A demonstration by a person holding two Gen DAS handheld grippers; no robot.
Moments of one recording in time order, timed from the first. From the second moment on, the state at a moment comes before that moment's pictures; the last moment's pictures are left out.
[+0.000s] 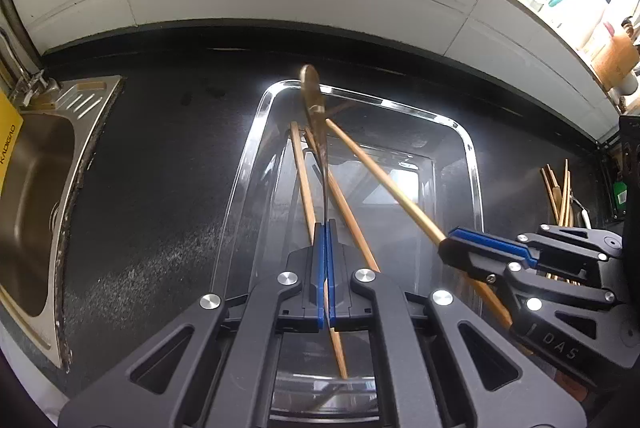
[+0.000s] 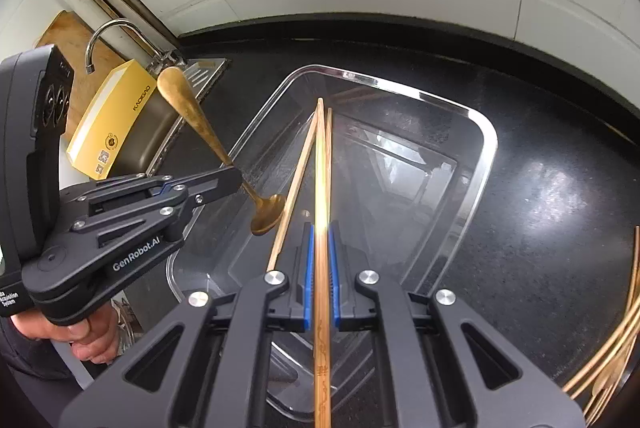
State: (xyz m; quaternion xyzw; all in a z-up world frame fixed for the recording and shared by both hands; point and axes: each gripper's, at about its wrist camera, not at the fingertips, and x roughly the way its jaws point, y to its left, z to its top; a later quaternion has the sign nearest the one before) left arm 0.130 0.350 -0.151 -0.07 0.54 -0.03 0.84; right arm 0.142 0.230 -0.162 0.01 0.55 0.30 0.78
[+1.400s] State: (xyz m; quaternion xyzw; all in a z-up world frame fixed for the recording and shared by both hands) left arm 0.036 0.209 -0.069 -0.04 0.46 -0.05 0.89; right arm 0.022 0.014 -0.061 -0.02 0.43 0.17 0.89
